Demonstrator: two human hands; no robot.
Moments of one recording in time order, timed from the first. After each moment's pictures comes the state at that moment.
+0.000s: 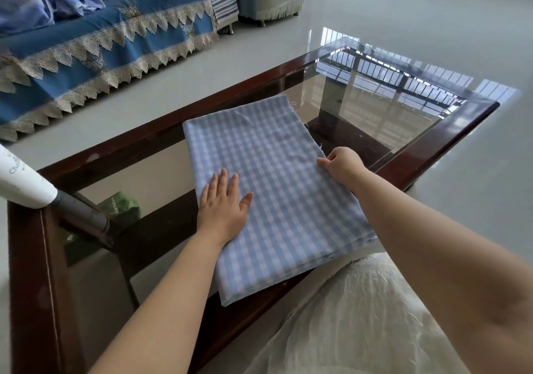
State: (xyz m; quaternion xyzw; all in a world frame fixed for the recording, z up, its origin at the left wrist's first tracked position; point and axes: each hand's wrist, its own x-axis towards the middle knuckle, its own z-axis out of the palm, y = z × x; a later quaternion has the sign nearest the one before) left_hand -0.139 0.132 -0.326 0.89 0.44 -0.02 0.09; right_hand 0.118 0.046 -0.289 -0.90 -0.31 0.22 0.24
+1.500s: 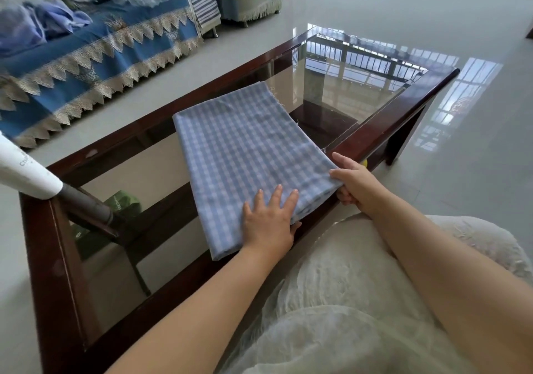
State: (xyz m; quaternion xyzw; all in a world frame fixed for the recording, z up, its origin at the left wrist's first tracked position) left_hand -0.118 -0.029 -0.311 0.94 0.33 -0.06 0.02; right_hand 0.071 -0.105 -0.296 -0.71 -0.18 0.42 0.53
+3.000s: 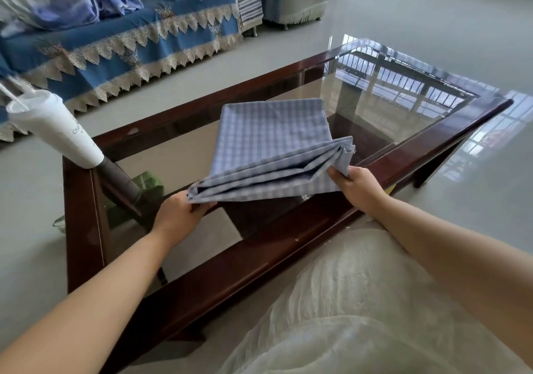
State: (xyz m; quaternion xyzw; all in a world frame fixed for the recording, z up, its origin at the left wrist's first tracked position) left_hand -0.283 0.112 -0.305 0.87 0.41 0.22 0.18; right_hand 0.042 -0.049 -0.292 -0.79 -0.45 0.22 0.35
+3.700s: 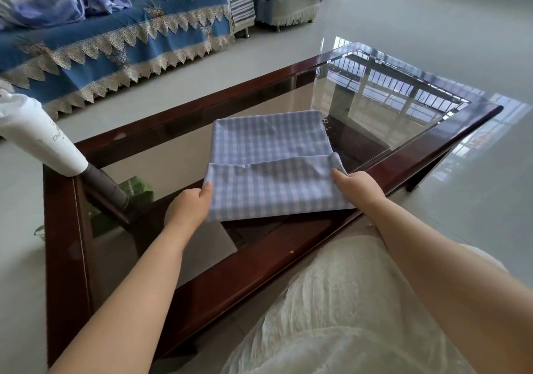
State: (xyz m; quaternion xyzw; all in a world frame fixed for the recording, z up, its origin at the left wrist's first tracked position) left_hand -0.226 0.122 -0.300 0.76 0.60 0.09 0.23; right_hand 0.063 -0.027 -0.294 -0.90 -0.26 0.25 0.23
